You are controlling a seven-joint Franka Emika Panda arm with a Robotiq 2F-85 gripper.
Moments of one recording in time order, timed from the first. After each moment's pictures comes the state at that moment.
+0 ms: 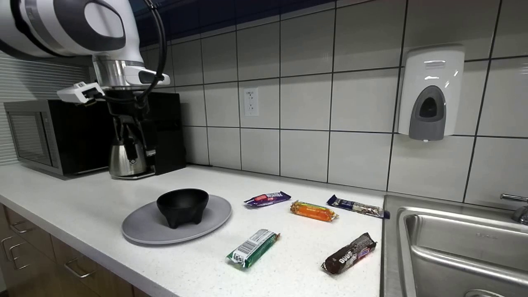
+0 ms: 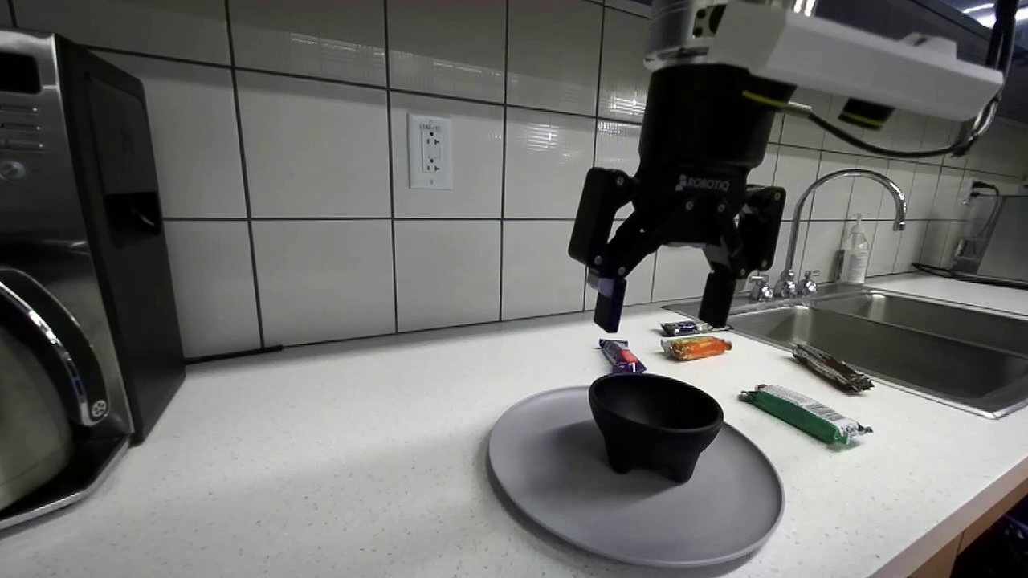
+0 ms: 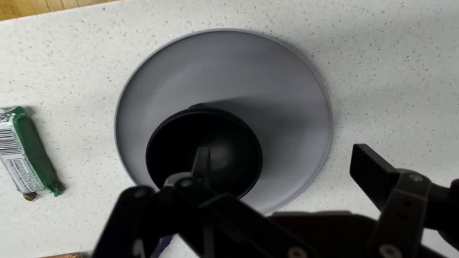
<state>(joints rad) 0.16 -0.30 0.32 -2.59 0.10 2.42 0.47</state>
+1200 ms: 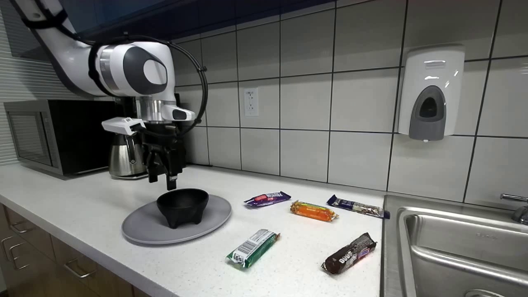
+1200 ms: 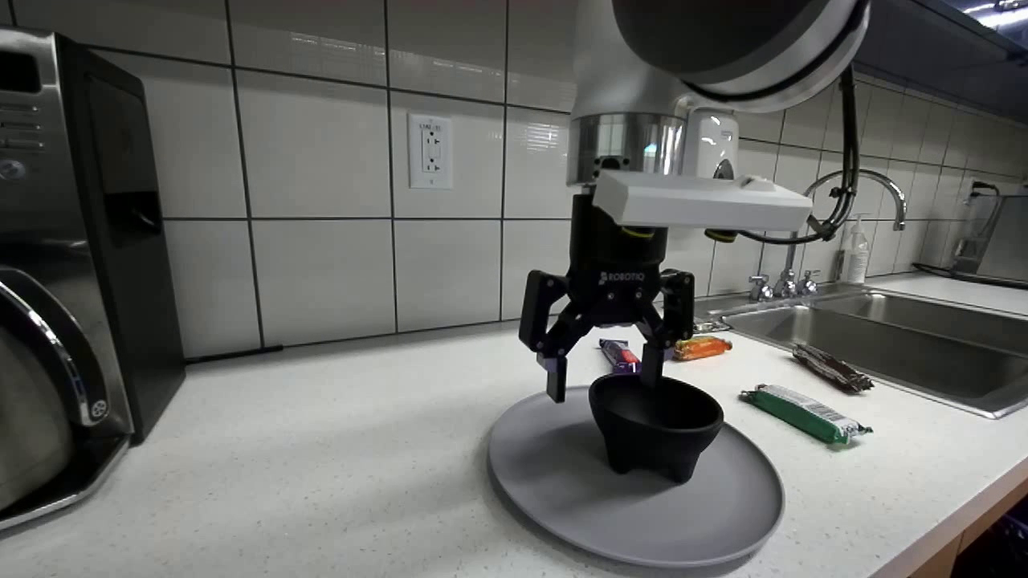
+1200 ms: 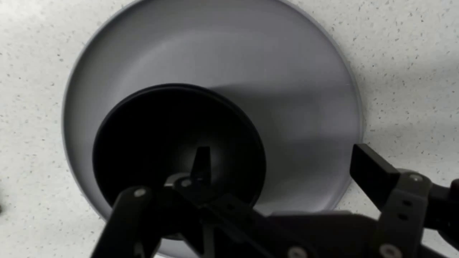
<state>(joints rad) 0.17 0.06 0.26 -2.39 0.02 2.44 0.47</state>
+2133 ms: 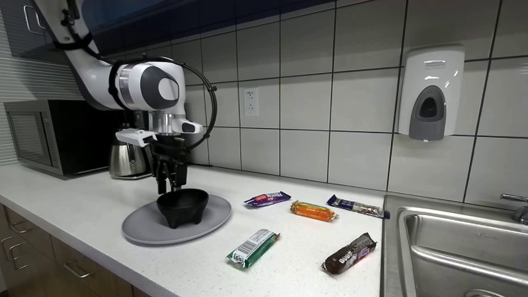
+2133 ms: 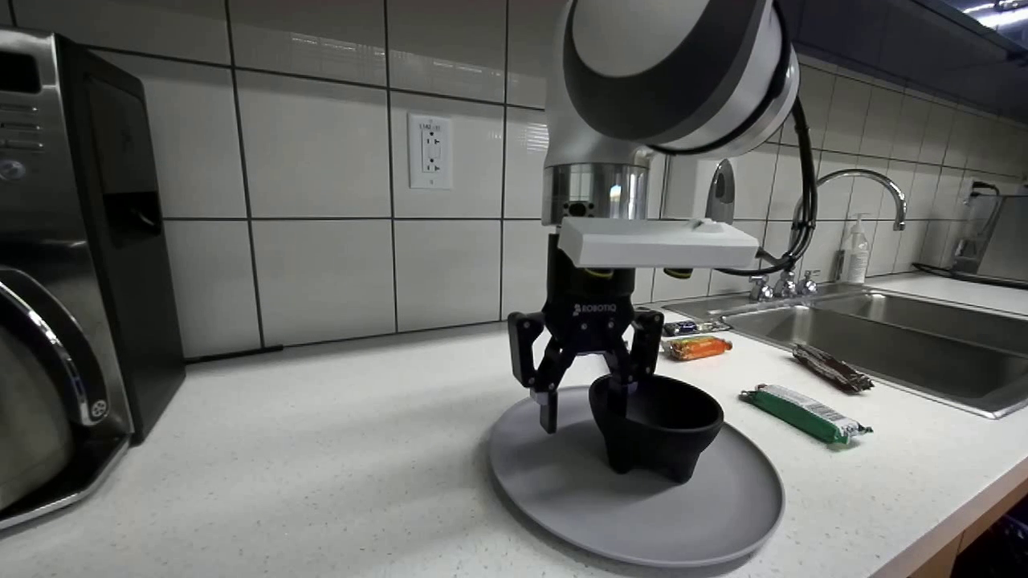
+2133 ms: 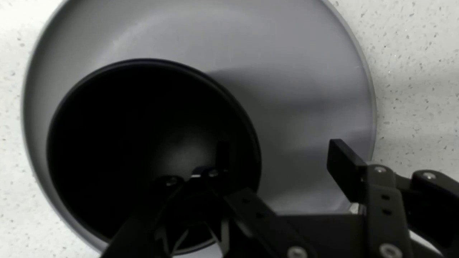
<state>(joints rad) 0.21 0.20 0.20 -2.30 0.02 2.44 0.47</state>
